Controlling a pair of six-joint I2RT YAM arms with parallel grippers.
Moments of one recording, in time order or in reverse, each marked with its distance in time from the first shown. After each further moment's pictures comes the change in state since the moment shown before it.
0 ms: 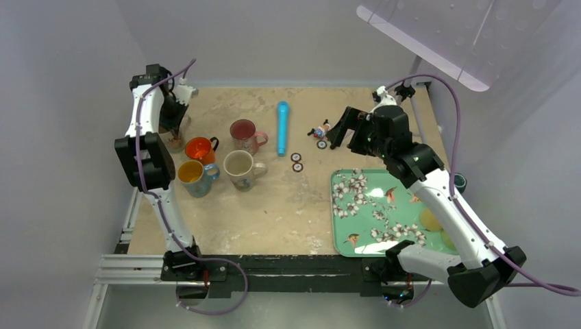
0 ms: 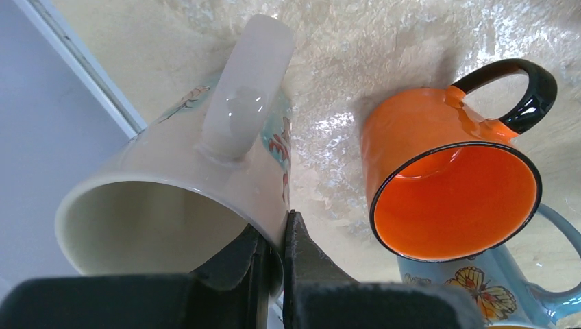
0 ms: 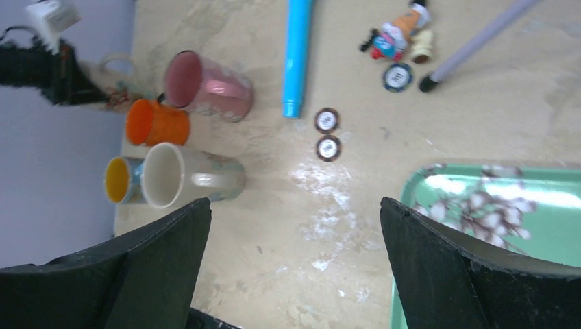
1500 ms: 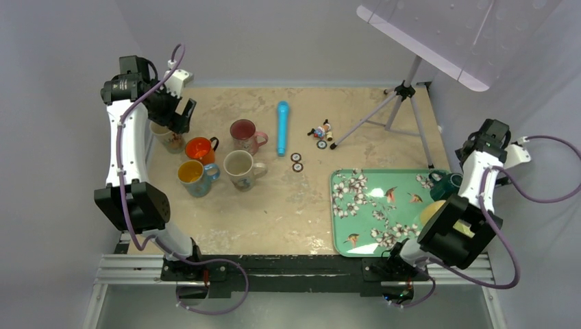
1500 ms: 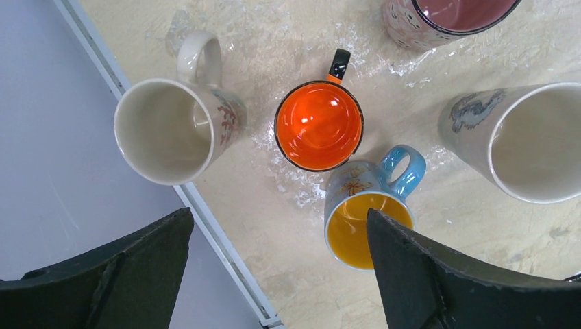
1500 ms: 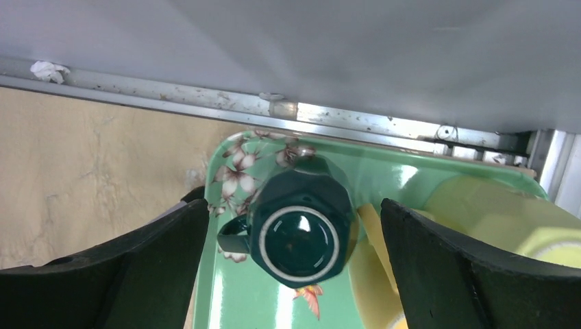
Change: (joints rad) left arm -0.013 -0.486 -0.211 0.001 0.220 0.017; right arm -1.100 0.273 -0.079 -0.145 0.470 0.089
